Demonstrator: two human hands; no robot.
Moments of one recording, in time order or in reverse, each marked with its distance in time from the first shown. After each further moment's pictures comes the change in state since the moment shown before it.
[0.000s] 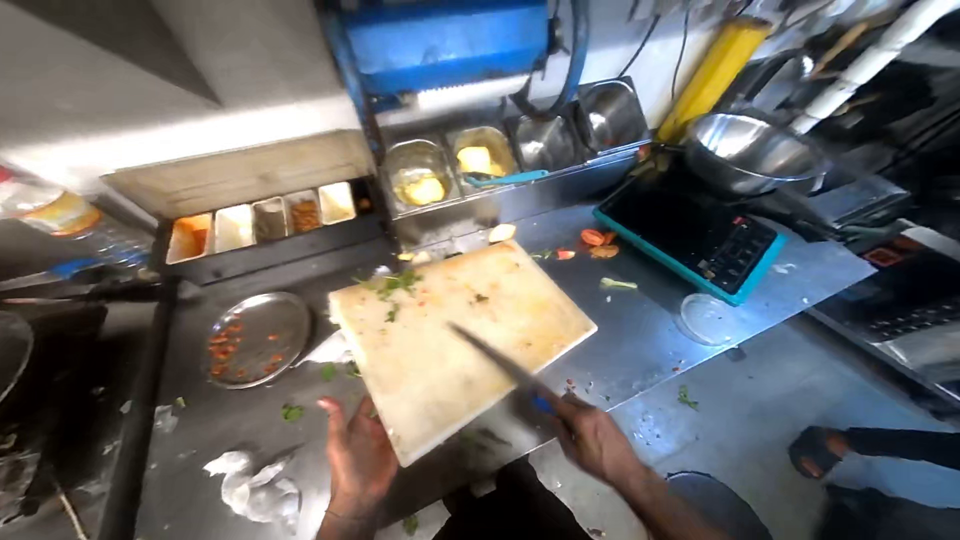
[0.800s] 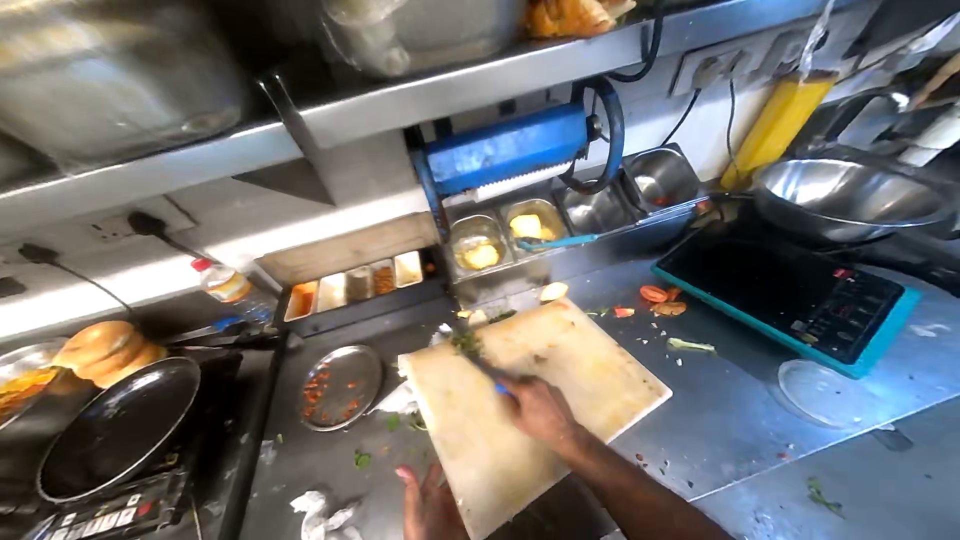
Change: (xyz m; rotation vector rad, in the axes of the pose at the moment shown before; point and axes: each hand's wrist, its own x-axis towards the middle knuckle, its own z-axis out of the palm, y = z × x) left_hand -0.012 -0.017 0.003 -0.042 -0.015 0.012; right_hand 0.173 -0.110 0.000 -0.026 -0.068 -0.116
